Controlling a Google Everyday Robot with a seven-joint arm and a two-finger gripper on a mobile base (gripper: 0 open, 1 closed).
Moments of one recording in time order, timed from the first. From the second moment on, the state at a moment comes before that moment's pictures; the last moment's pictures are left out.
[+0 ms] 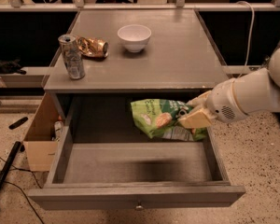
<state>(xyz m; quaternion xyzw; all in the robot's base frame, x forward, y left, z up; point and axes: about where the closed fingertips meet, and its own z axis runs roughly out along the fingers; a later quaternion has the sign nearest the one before) 0.493 -0.130 0.822 -0.46 0.81 0.18 0.31</state>
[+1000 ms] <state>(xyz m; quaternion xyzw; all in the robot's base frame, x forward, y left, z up) 0.550 -0.131 0.931 -0.48 0.78 0.15 0.38</state>
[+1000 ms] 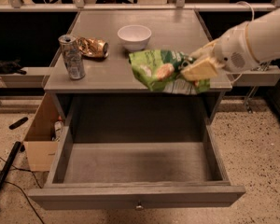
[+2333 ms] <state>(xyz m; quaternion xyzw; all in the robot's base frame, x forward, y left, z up) 0.631 -0.137 0.966 -0.38 0.80 0.13 0.44</state>
